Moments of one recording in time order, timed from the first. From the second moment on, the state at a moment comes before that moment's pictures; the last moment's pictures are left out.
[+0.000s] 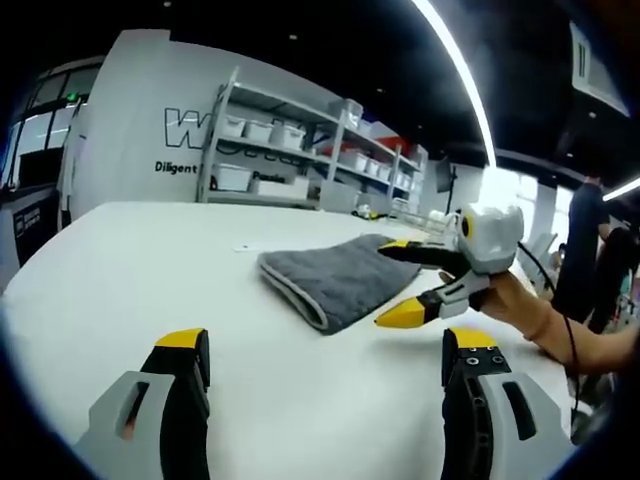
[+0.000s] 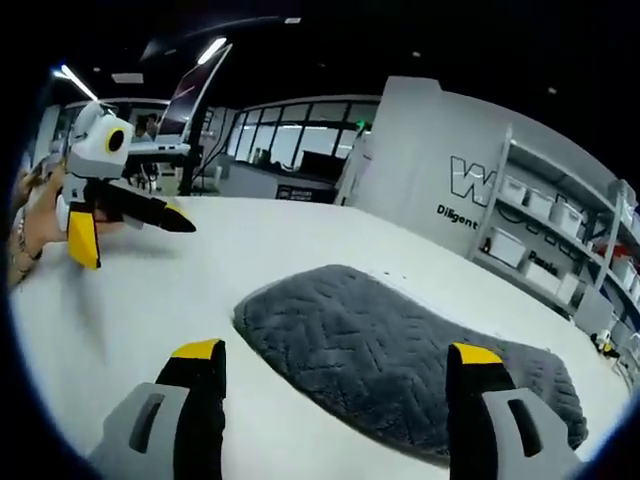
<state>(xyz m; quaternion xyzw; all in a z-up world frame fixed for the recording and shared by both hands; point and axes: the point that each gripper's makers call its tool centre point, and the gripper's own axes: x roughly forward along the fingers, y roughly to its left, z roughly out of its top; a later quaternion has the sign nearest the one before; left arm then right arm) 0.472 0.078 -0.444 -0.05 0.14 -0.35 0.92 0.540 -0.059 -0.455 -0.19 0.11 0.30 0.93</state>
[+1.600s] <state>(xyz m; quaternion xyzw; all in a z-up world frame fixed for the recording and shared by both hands) 0.472 0.082 -0.443 -0.05 0.14 -0.35 0.92 0.536 0.001 -0.475 -0.24 0.10 0.36 0.89</state>
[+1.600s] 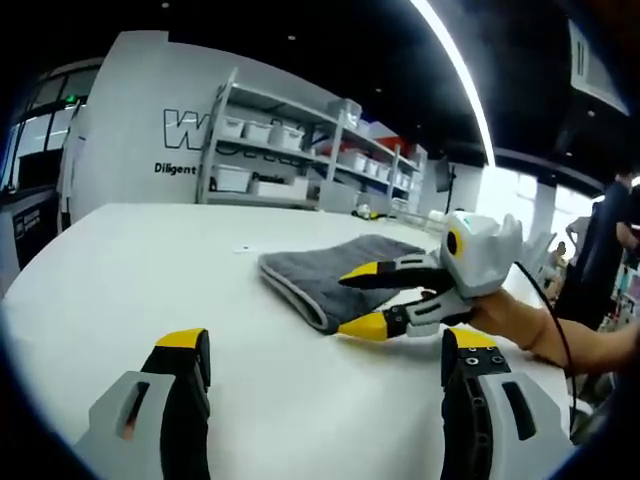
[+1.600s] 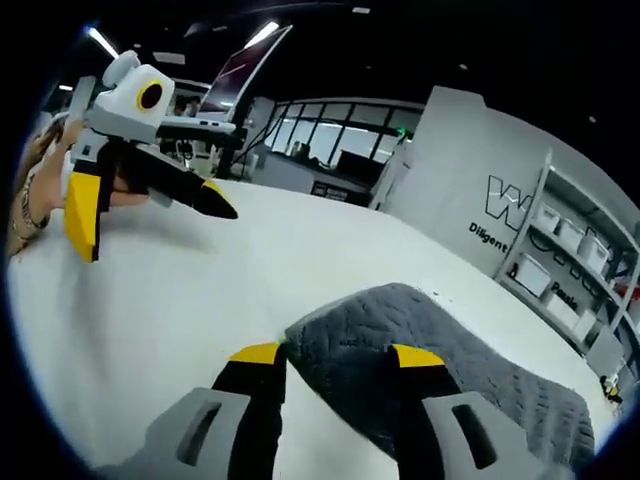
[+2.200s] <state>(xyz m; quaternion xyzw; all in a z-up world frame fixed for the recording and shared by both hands) 0.474 0.083 -0.447 -0.05 0.15 -0.35 0.92 0.549 -0.006 -0.470 -0.21 0.10 0.35 0.91</state>
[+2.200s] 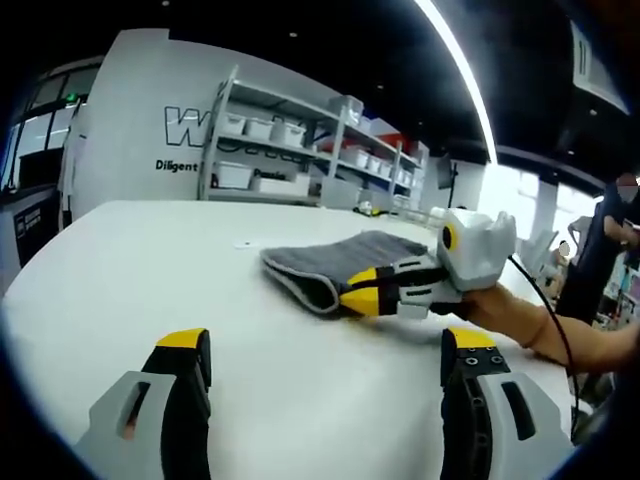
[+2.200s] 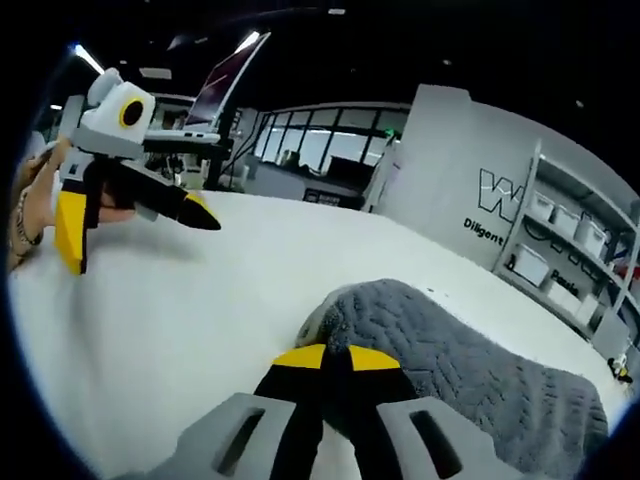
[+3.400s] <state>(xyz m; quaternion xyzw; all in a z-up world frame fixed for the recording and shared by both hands) 0.468 0.081 -0.449 -0.05 0.15 -0.35 0.92 0.582 -0.198 -0.365 -0.15 0.04 0.16 0.97</state>
